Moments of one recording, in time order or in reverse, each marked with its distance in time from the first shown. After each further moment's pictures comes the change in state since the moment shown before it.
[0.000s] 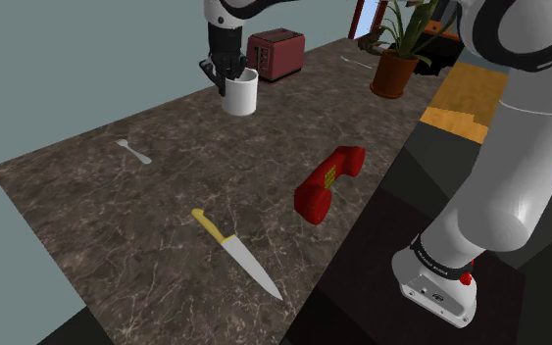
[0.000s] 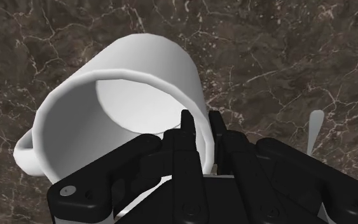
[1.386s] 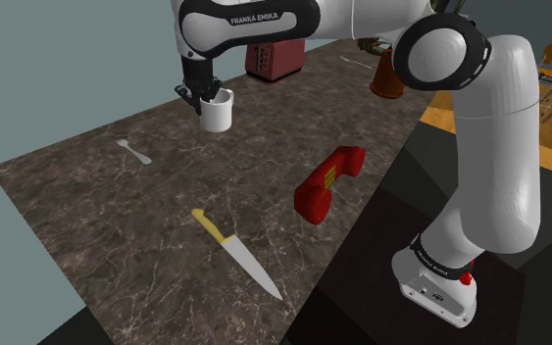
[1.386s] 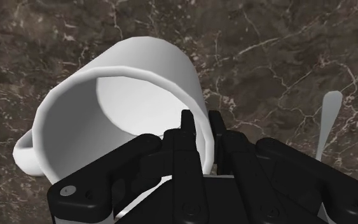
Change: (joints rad) arm 0.081 0.320 -0.017 0.278 -0.088 0.028 0.054
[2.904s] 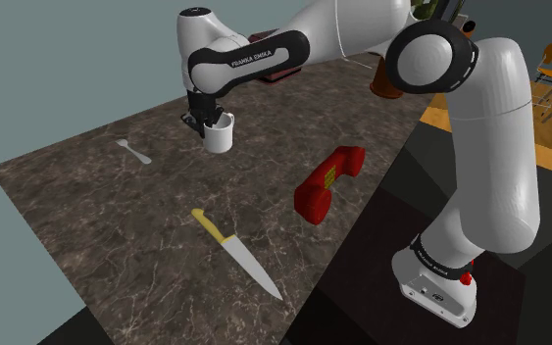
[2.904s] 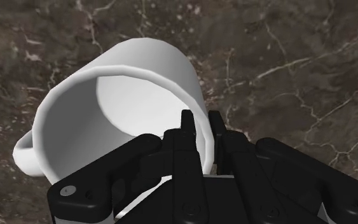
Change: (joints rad) arm -0.009 0.042 -0.013 -0.148 -0.022 0.188 0.026
